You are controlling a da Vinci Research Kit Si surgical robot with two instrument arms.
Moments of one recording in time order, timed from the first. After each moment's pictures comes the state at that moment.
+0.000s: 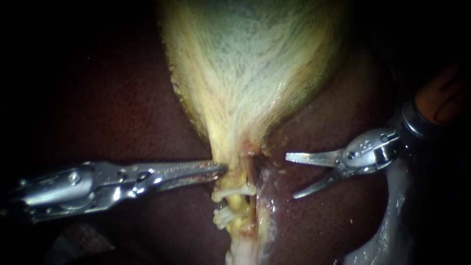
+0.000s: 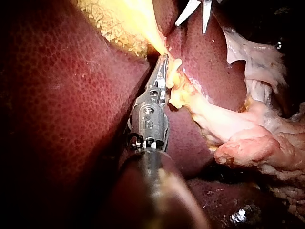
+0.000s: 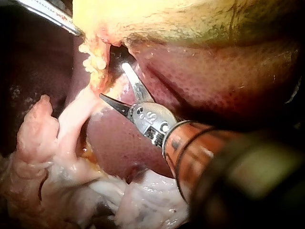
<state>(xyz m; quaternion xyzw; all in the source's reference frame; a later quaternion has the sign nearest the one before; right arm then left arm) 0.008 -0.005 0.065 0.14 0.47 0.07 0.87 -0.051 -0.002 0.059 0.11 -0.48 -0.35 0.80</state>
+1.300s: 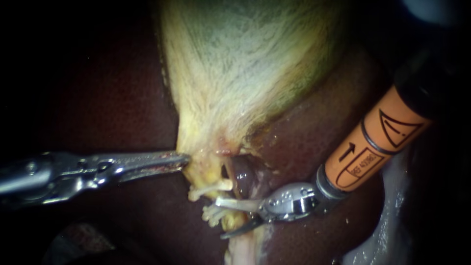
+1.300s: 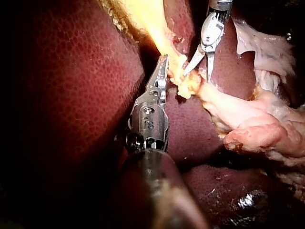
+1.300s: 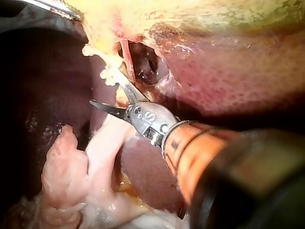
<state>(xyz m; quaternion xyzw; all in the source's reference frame) 0.019 -0.014 0.075 0.26 0.44 0.08 0.85 -0.044 0.000 0.057 0.10 -0.47 -0.36 0.80</state>
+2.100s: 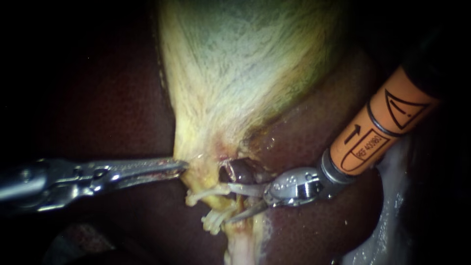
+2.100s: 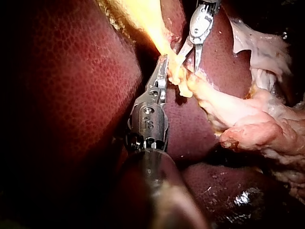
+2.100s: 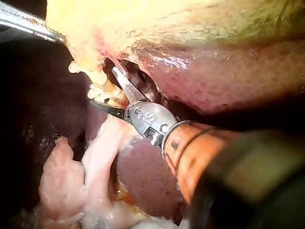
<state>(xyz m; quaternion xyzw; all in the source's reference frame) 0.020 -0.012 0.076 0.25 0.44 0.09 0.86 -0.045 -0.001 0.056 0.10 -0.47 -0.36 0.80</state>
